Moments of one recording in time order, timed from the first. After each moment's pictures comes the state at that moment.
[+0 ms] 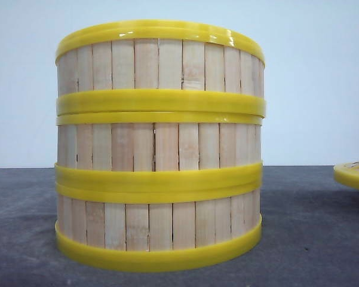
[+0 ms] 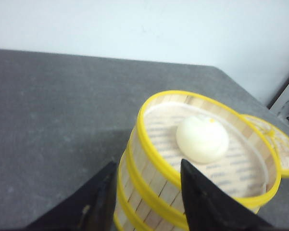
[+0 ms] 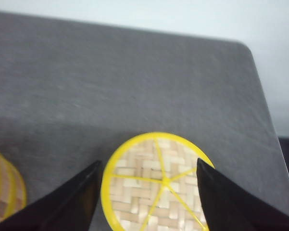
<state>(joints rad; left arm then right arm) -0.40 0.33 0.80 -0.67 0.13 -0.25 0.29 0.97 1.46 -1.10 0.28 0.13</state>
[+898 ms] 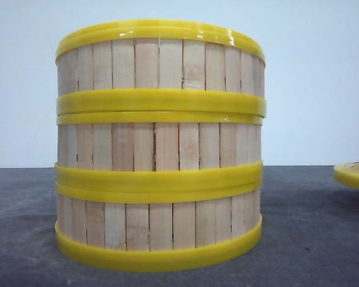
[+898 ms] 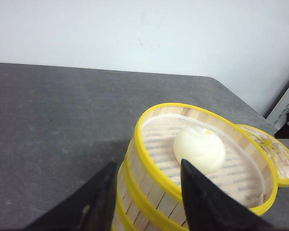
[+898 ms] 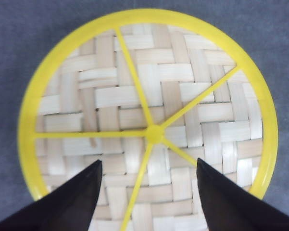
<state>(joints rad) -0.40 0.33 0.80 -0.65 0.13 -0.25 -0.03 1.31 1.04 -0.81 0.08 0.16</state>
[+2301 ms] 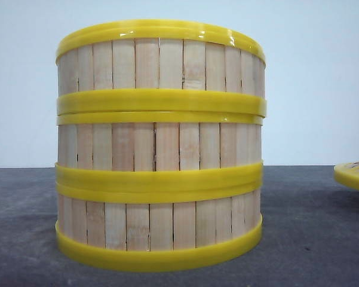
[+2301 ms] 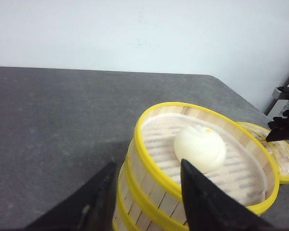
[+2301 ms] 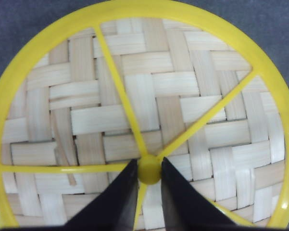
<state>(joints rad) -0.40 0.33 0.80 -0.65 0.13 -0.23 -0.07 1.44 1.04 -0.73 0.07 0.17</state>
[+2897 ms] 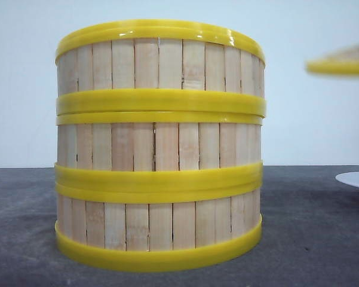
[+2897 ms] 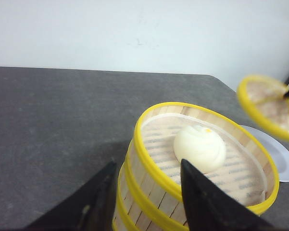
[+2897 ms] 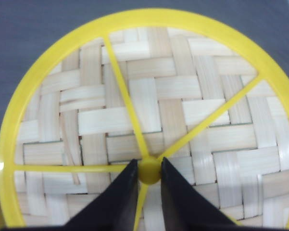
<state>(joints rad) -0.40 0.33 0.80 -0.65 0.13 -0.23 0.07 1.28 1.47 -0.95 0.02 0.13</state>
